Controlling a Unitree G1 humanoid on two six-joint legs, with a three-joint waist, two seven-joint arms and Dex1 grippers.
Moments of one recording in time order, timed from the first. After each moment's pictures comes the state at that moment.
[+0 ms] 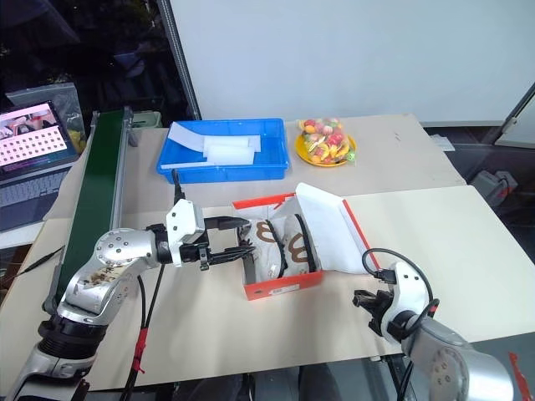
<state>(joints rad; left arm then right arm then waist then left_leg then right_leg) -0.36 0.57 -0.13 -0.27 -0.34 0.31 -0.96 0.07 -0.17 -0.48 -0.66 0.43 1.41 0.27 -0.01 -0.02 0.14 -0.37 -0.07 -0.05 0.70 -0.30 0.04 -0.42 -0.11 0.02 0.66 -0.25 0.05</state>
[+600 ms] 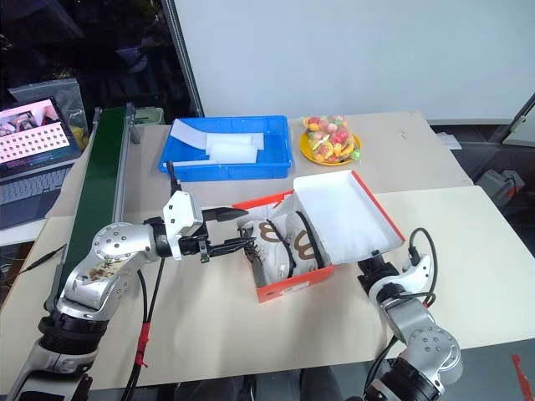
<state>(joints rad) -0.39 0.56 -0.12 -0.27 -0.34 0.30 -0.94 -0.25 0.14 -0.93 -0.20 0.94 1.09 -0.09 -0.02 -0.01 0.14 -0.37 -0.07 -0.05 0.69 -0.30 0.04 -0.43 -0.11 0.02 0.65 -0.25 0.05</state>
